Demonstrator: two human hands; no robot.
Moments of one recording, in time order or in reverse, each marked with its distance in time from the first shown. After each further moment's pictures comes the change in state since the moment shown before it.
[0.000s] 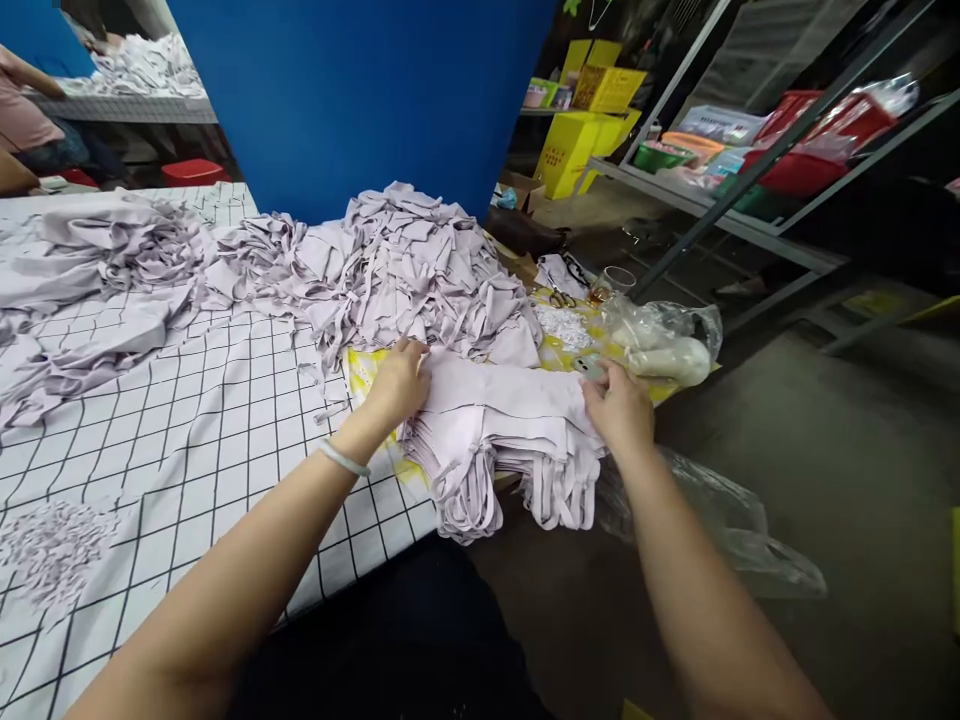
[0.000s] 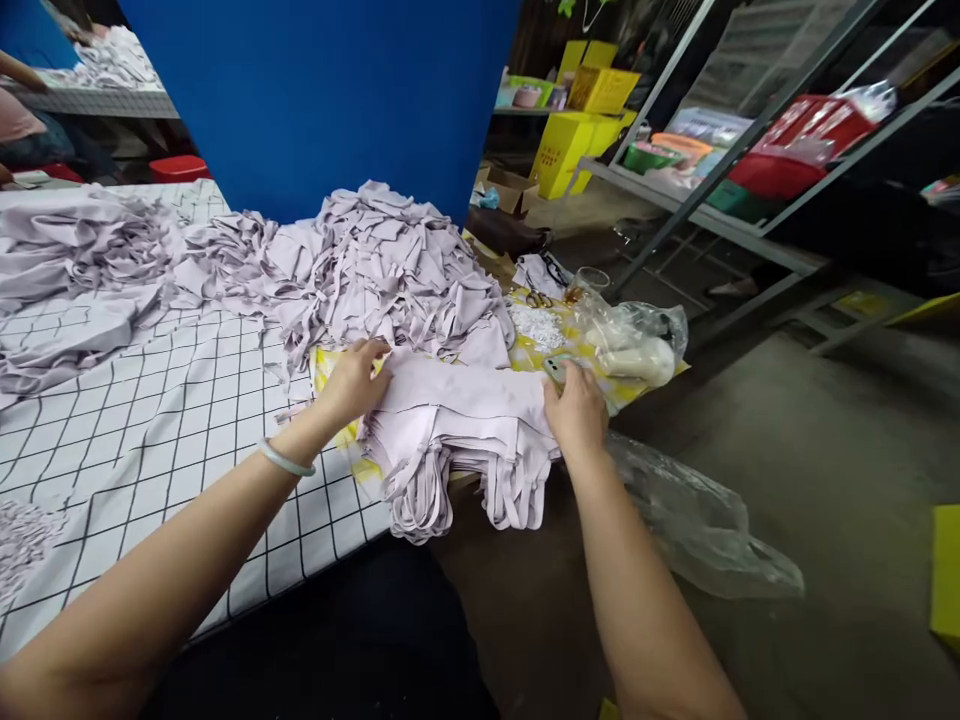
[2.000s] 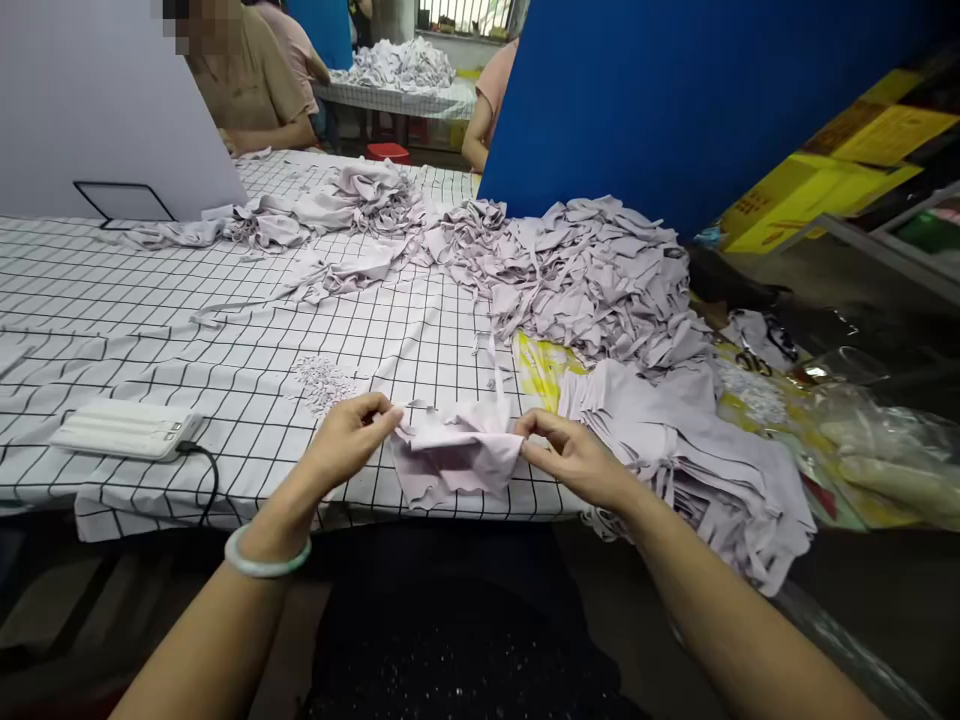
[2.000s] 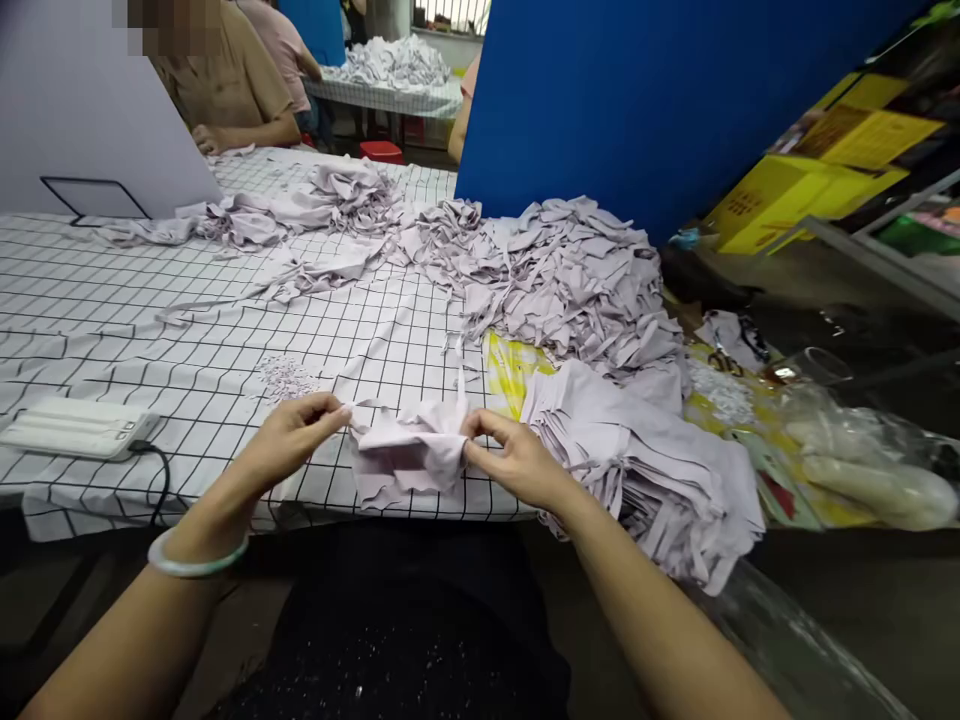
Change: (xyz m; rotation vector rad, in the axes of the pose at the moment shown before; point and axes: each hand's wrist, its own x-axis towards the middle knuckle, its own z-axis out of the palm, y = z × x) left_hand -0.266 -0.076 -0.185 0.083 0.233 -0.338; right_hand -0.178 -0.238 0.070 0.434 -1.161 -0.621
